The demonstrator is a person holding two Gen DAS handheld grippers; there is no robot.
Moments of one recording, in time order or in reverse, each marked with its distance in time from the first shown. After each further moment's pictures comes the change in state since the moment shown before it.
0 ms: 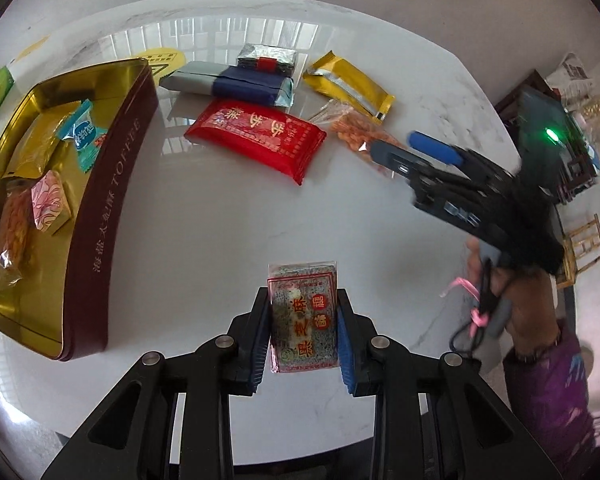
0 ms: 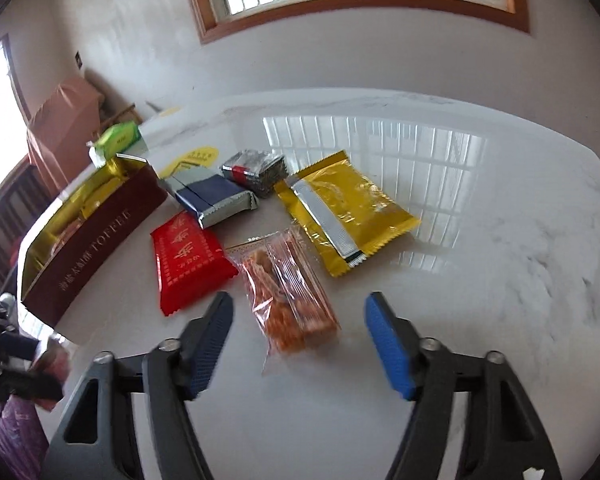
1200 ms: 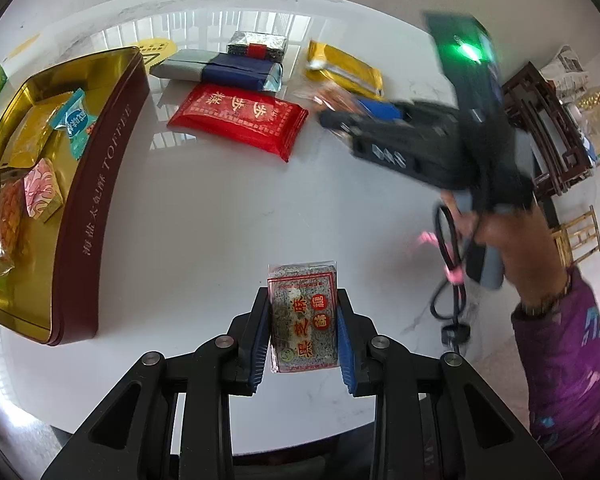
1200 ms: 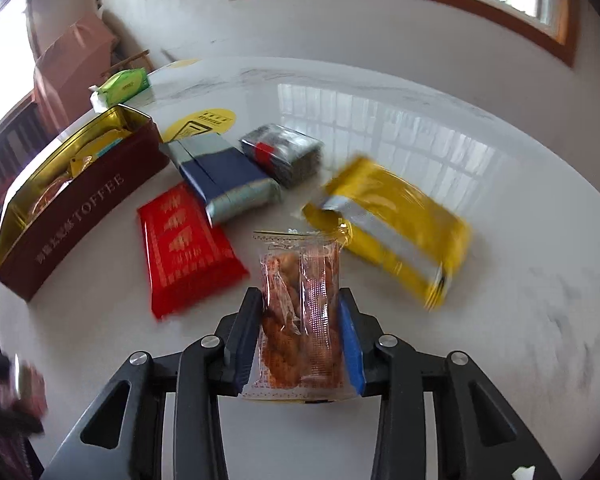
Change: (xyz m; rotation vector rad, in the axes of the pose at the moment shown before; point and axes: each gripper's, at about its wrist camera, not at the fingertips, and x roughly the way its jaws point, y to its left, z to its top) left arm 0.011 -0.006 -0.002 0.007 0.024 -0.019; right arm 0.005 0.016 0.001 -0.104 0.054 -0.077
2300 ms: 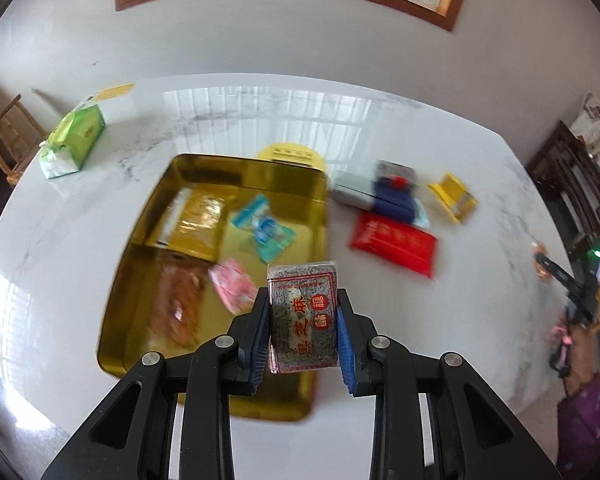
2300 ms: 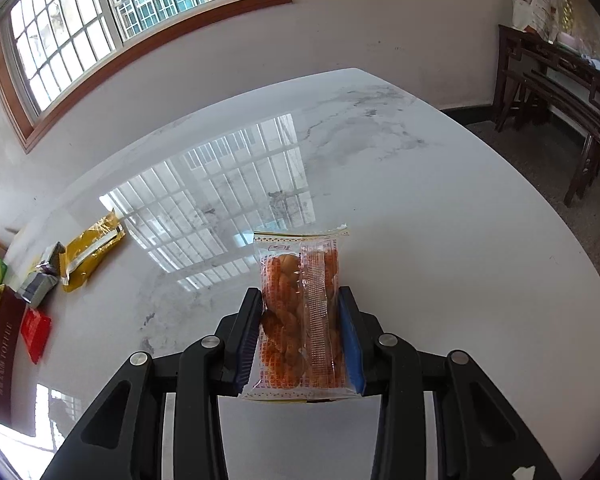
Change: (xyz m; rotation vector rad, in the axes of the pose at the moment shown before) left arm -0.089 0.131 0.034 -0.056 -0.286 0.172; right arm -0.089 -0.148 -0.106 0.659 -0.120 -0.361
